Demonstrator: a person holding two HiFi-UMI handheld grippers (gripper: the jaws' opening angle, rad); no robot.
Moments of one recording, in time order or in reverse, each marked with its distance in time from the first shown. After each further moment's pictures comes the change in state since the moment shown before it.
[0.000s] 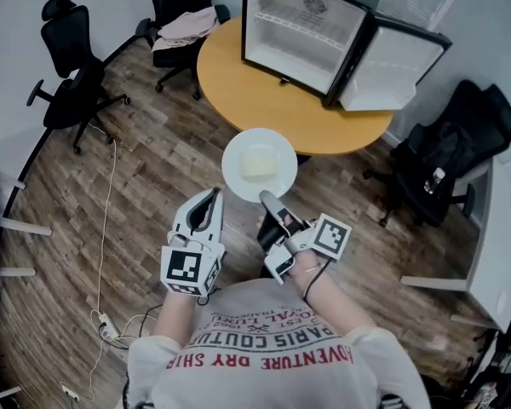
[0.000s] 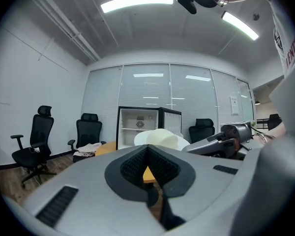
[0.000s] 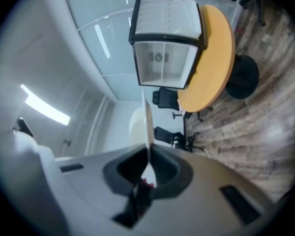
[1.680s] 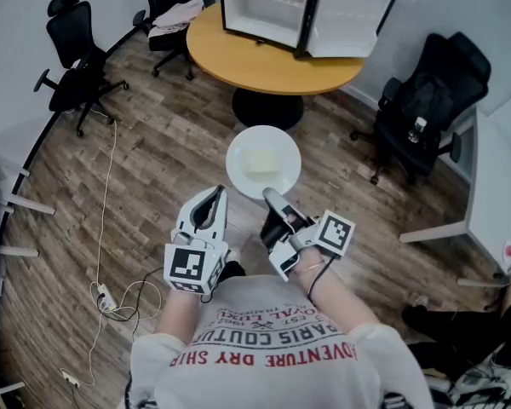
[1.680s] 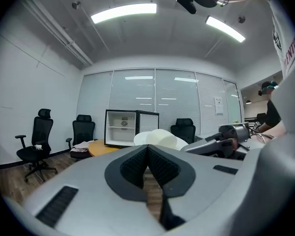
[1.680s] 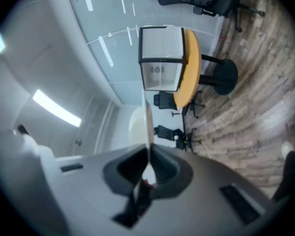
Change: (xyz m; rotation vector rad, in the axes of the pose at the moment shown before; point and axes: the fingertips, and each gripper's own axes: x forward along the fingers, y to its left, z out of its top) left arm -0.178 -0.185 -0.012 0.030 0.010 -0.052; right arm -0.232 0.023 -0.113 0.062 -0.048 0.023
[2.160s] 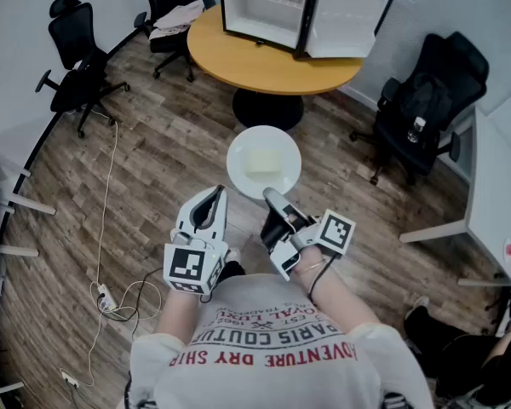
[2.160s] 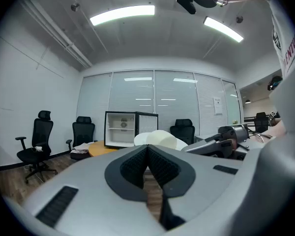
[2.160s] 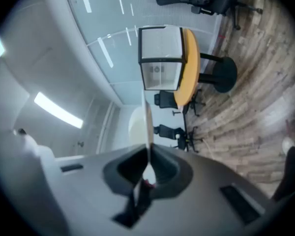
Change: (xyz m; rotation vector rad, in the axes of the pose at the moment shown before) left arm -0.016 -0.008 0.004 0.010 -0.014 -0.002; right arm -0.013 0.001 -0.011 0.020 0.003 0.011
